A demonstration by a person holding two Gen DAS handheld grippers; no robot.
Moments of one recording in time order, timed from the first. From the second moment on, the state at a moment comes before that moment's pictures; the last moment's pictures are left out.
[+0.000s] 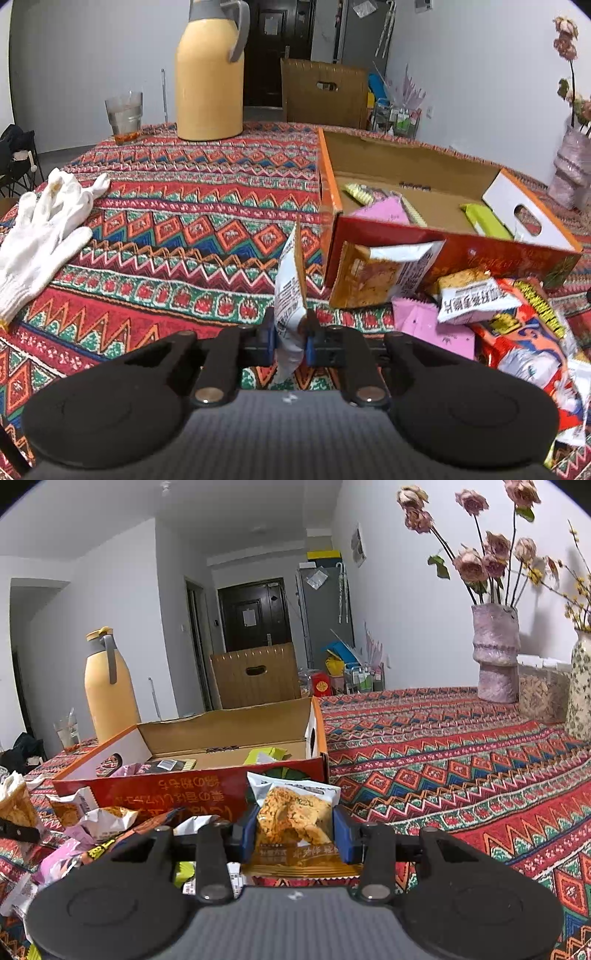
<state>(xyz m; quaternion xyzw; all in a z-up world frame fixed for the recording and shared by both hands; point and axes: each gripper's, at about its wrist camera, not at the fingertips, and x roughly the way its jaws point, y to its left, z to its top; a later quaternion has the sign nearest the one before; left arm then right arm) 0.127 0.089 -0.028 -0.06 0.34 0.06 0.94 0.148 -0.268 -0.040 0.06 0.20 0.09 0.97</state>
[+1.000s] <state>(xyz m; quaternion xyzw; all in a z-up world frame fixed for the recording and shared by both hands) 0.212 0.019 0.061 -0.04 0.23 0.03 0.97 0.241 -0.201 0.037 0.01 0.16 0.14 0.98</state>
